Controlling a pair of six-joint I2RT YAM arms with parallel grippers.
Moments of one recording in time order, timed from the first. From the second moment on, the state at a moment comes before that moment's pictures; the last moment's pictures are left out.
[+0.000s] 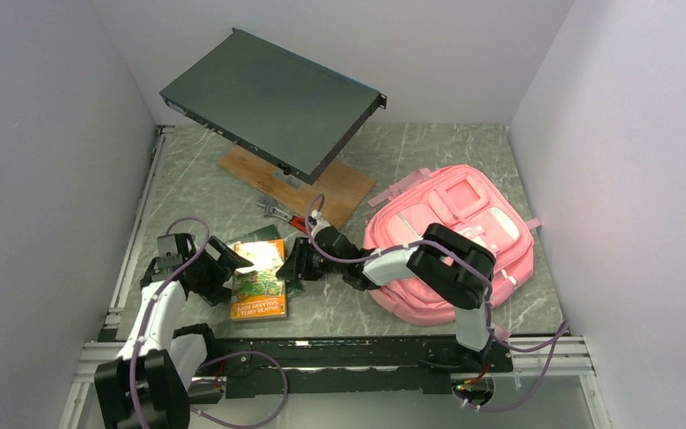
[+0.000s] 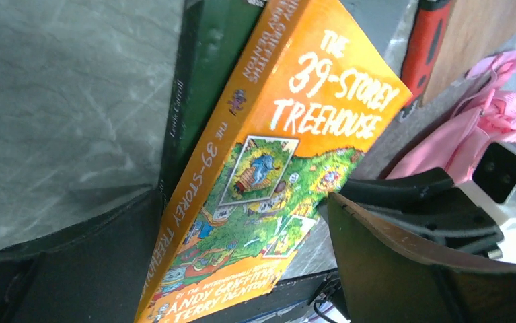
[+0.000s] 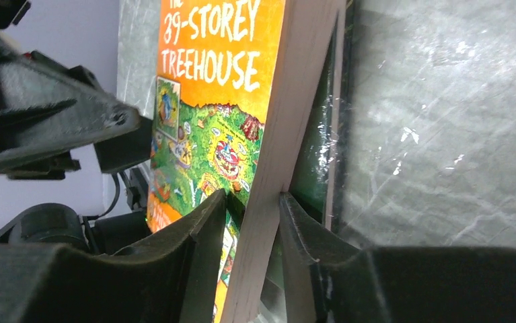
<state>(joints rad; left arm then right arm) 0.23 0.89 0.39 -0.56 0.46 -0.73 1.01 1.92 0.88 0.57 -0.19 1.01</state>
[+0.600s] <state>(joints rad) 0.19 0.73 0.48 -0.59 0.60 -0.75 0.99 1.93 0.88 0.58 -0.21 0.99</state>
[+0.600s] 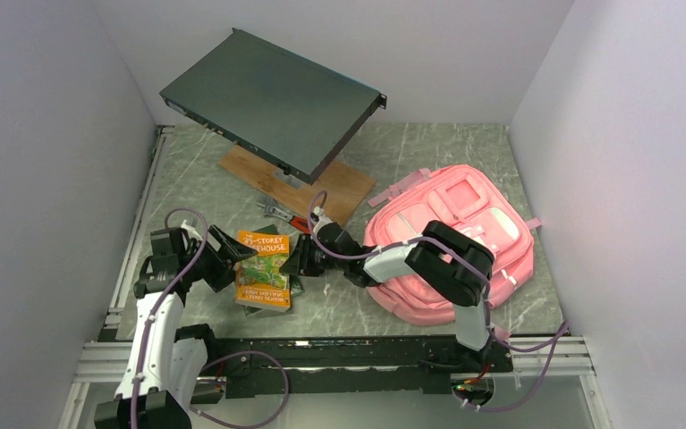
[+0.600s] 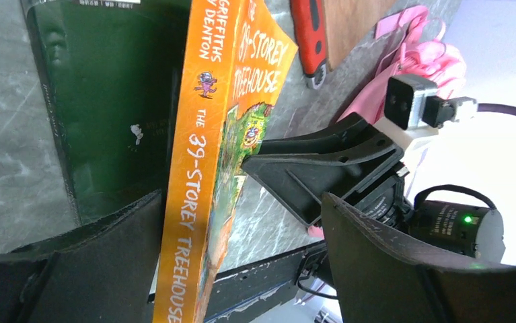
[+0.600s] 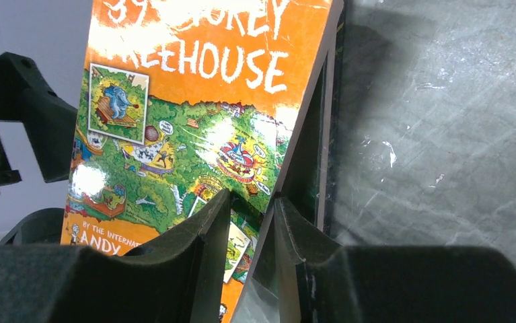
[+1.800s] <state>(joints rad) -0.37 0.86 0.76 -0.41 0.96 -0.28 0.61 1.02 0.86 -0.22 -0.43 0.27</state>
